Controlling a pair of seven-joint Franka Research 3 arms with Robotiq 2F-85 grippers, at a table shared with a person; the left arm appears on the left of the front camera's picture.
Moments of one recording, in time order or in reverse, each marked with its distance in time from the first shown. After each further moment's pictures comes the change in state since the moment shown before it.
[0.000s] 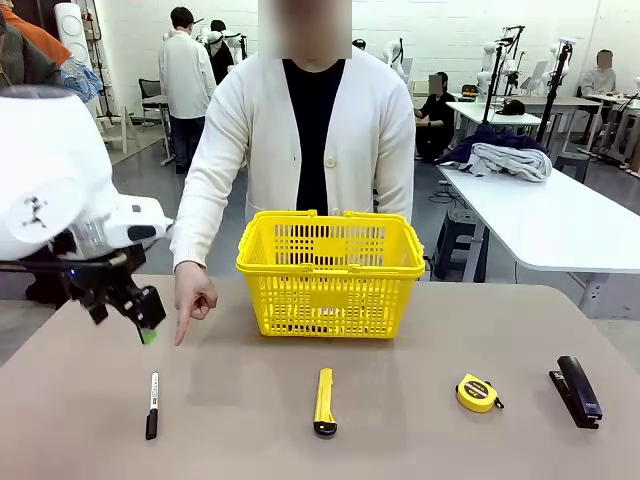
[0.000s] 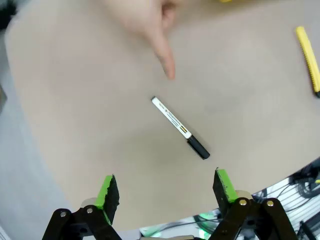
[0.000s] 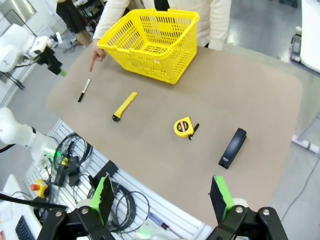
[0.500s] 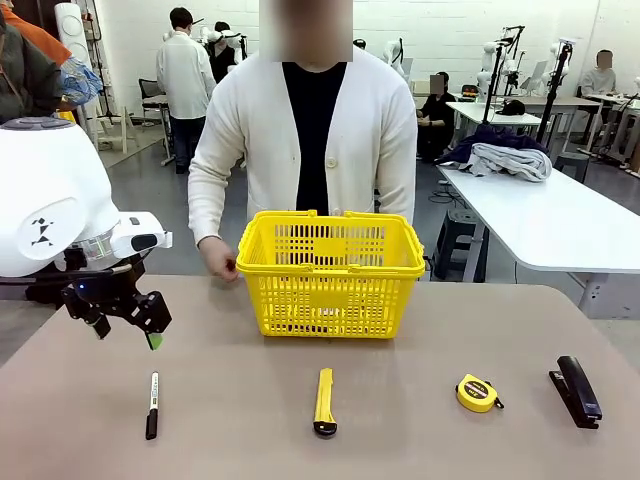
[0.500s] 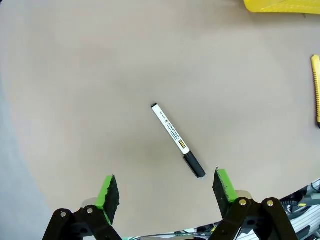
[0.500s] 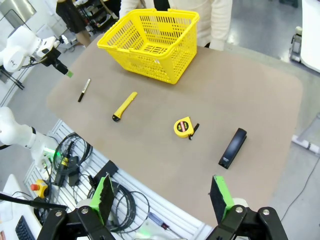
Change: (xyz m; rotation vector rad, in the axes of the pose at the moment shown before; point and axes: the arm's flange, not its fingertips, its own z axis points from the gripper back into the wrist) left arm 0.007 0.012 -0.026 -0.047 -0.009 0.130; right arm 0.000 0.000 0.000 0.000 0.000 0.000
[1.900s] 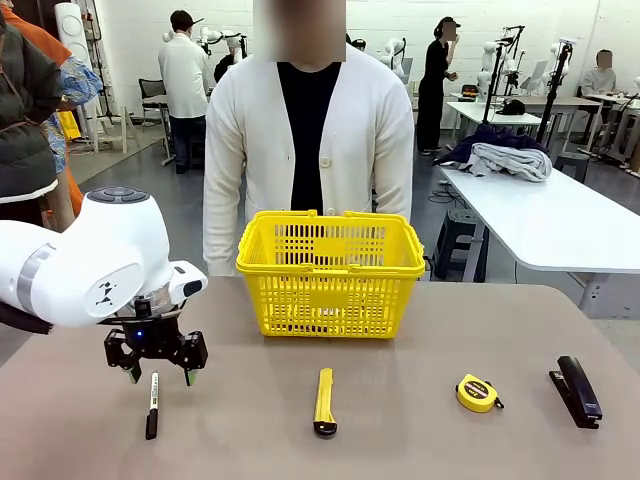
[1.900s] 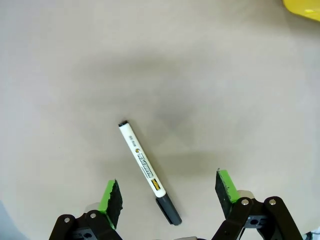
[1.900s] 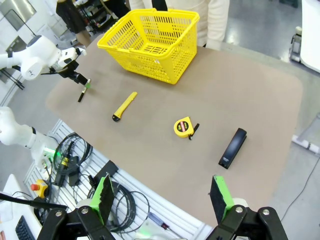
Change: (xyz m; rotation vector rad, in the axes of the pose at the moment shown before) left arm 0.013 -0.038 -0.092 0.039 0.062 0.224; right arm 0.000 0.000 0.000 0.000 0.000 0.000
